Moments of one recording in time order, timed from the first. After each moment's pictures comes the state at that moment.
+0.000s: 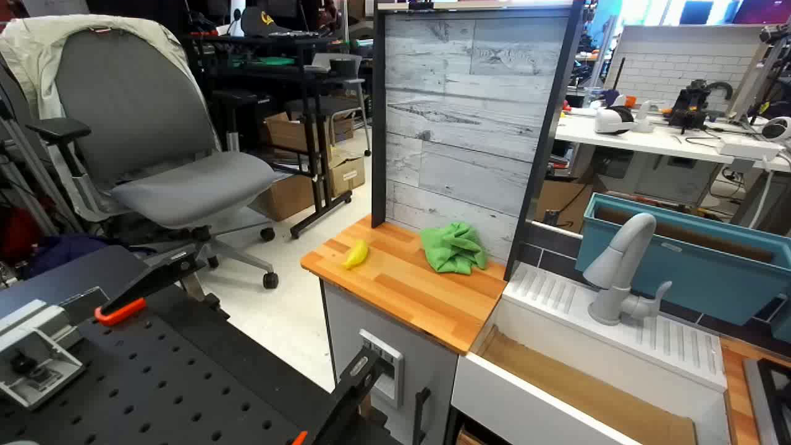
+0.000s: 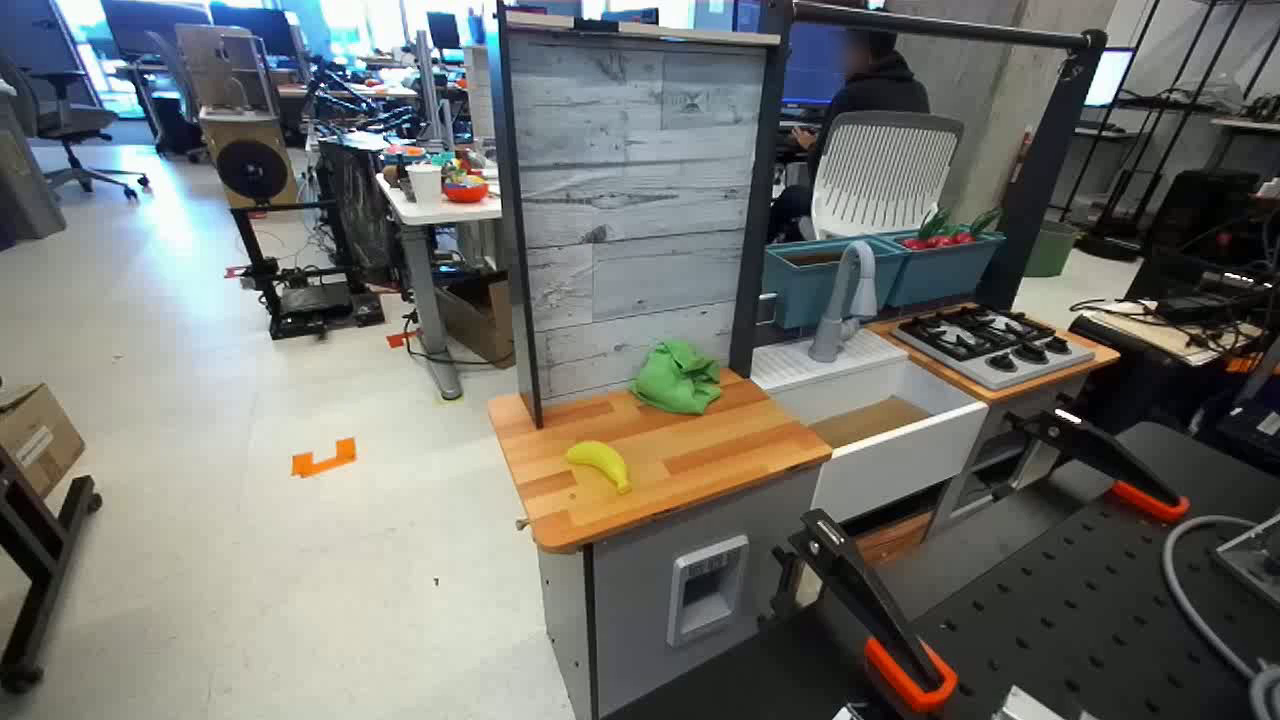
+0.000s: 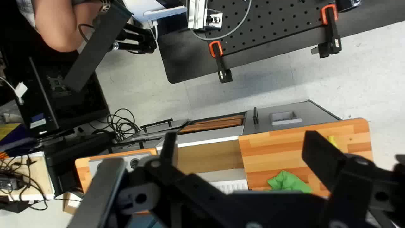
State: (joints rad) arm -0.12 -0.34 0.11 -2.01 -0.19 1.49 0.23
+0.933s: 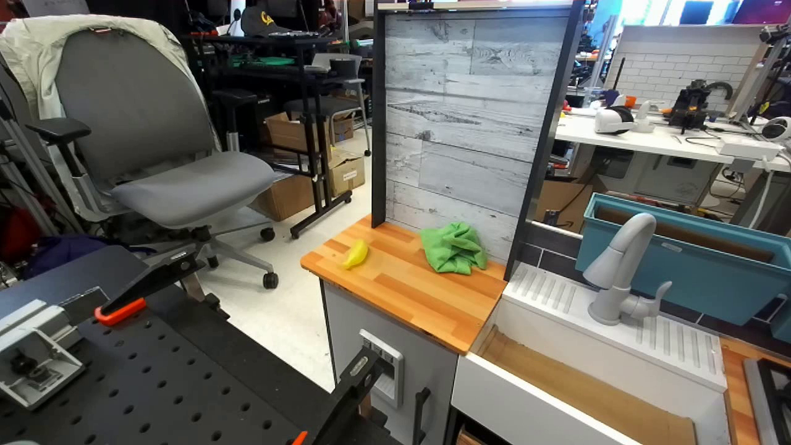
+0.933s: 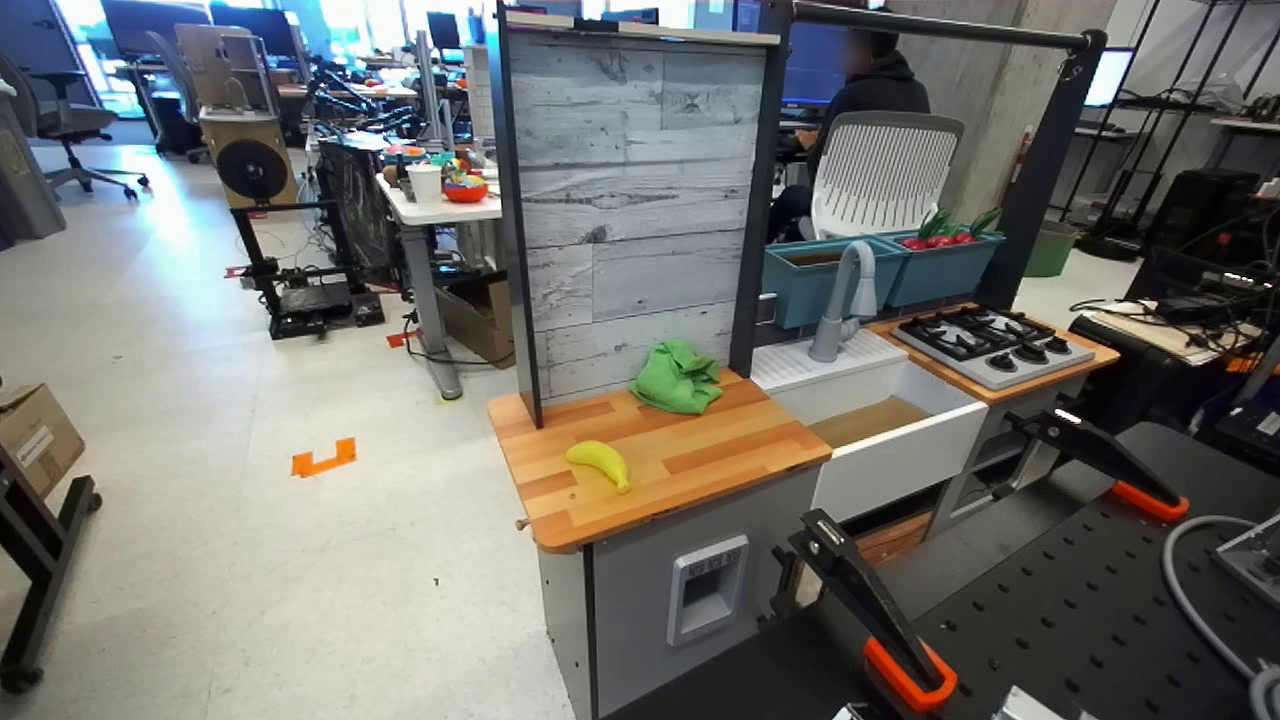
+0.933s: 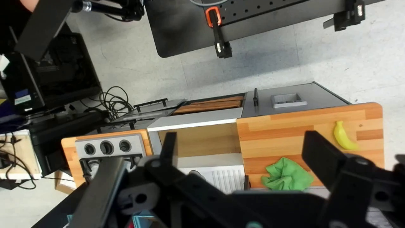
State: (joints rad) arm -0.10 -0.31 0.09 -2.19 -0.24 1.77 0.25
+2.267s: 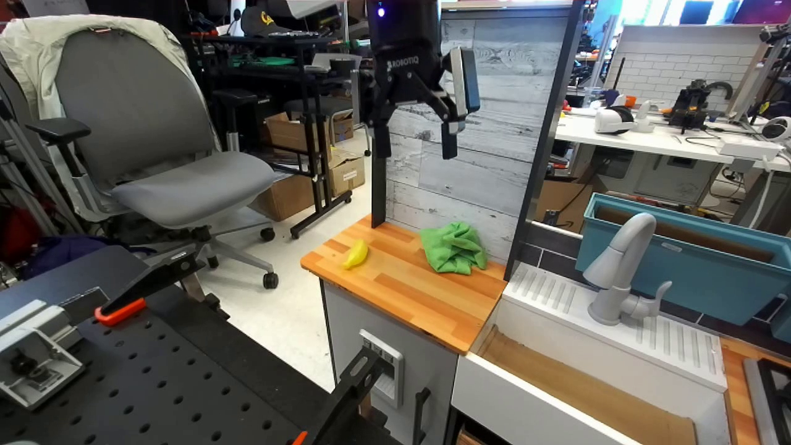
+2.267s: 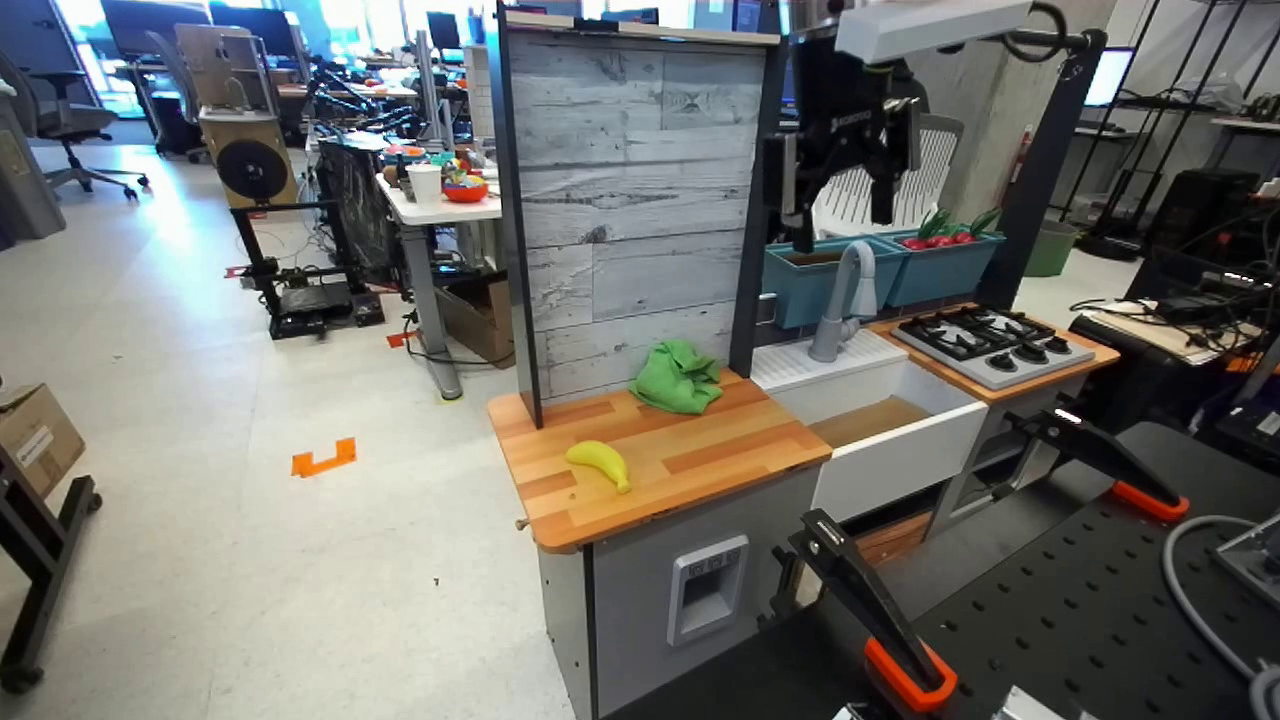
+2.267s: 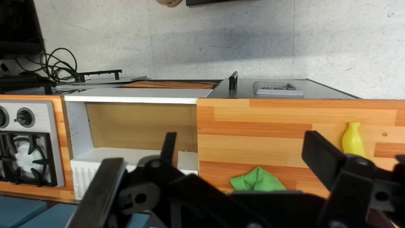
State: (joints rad) arm -0.03 0.36 0.02 -2.07 -0.32 2.30 0.25
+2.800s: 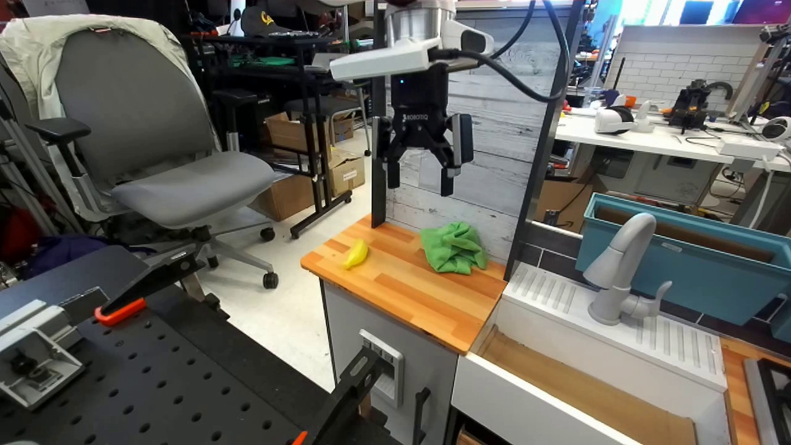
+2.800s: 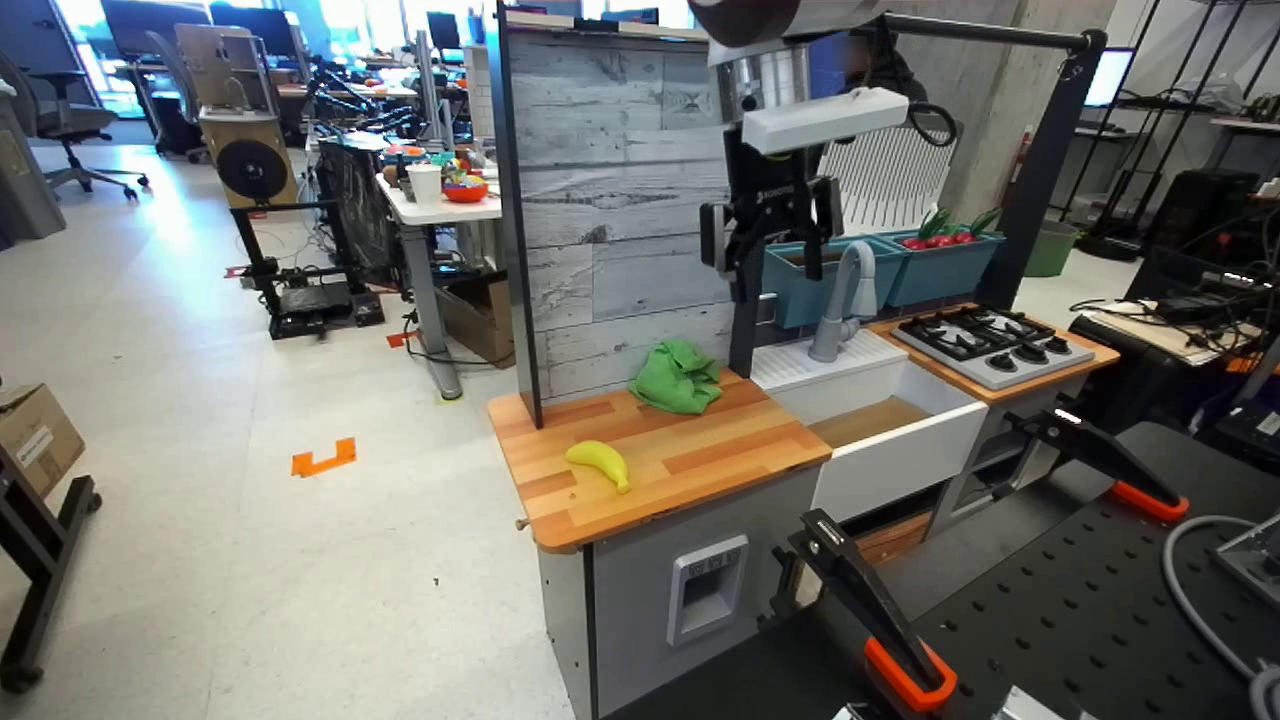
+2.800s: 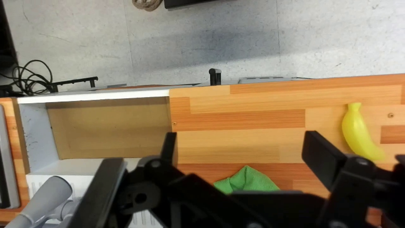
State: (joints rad) arm 0.02 0.66 0.00 -1.77 -0.22 2.23 0.25
